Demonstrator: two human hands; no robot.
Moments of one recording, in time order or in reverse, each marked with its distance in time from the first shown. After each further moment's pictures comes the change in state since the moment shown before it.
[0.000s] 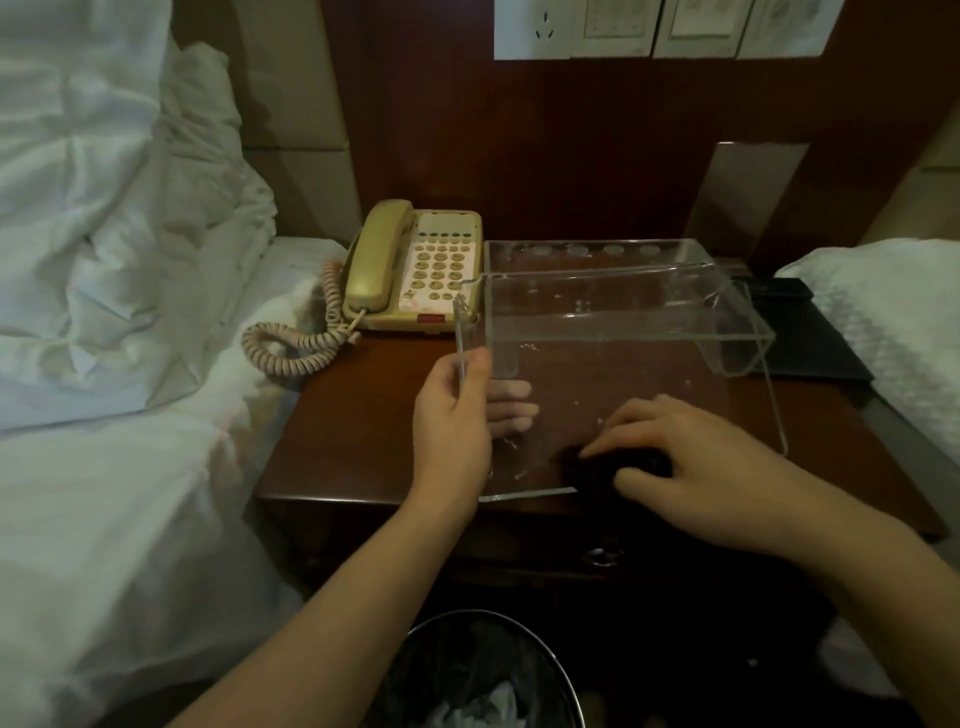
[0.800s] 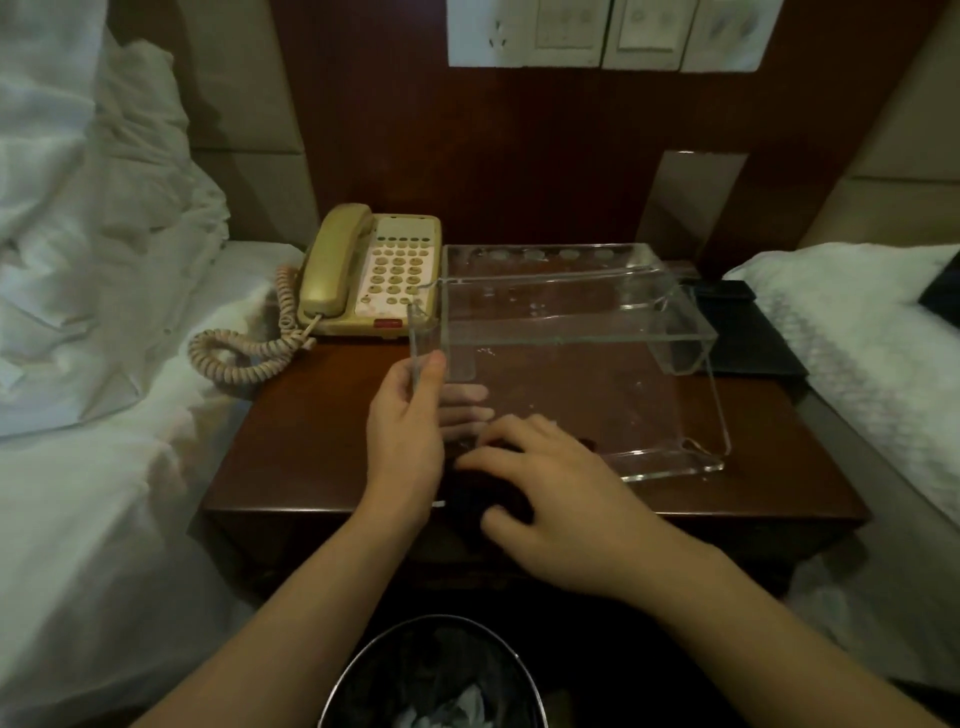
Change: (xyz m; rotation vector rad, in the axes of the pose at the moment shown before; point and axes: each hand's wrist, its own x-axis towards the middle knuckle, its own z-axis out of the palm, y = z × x) left_hand -0.002 0.003 -0.001 -0.022 -0.003 -0.002; right_hand 0.012 -0.037 0.045 0.006 0.183 -0.214
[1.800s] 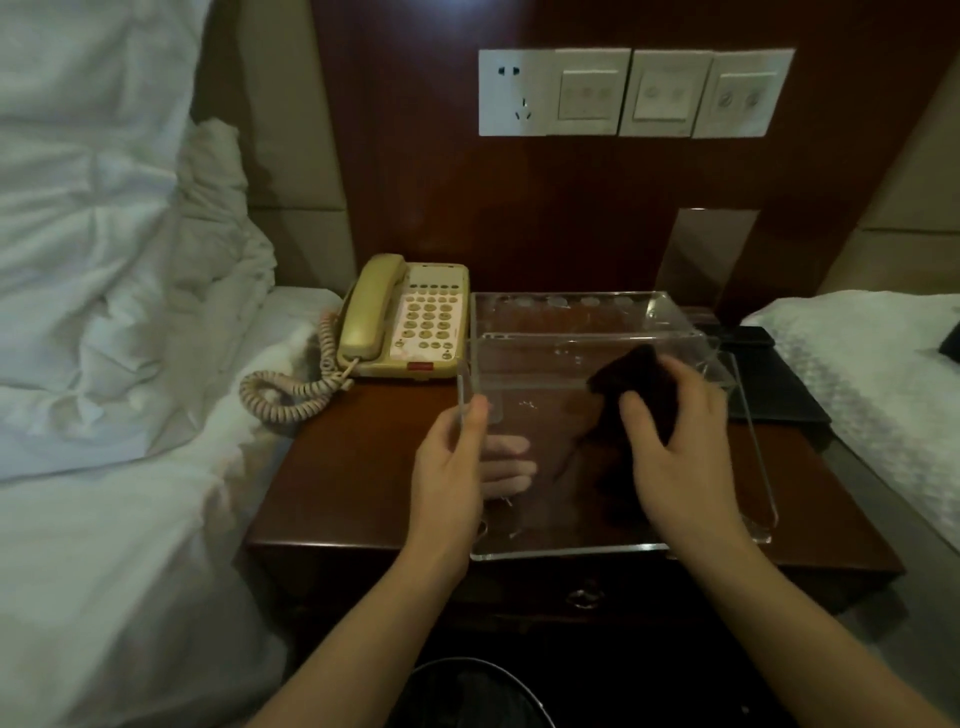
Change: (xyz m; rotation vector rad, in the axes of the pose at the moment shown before) left_hand -0.014 0.010 0.008 0.007 -0.050 -0.092; right_hand 0.006 0.037 -0.023 0.451 0.753 0.617
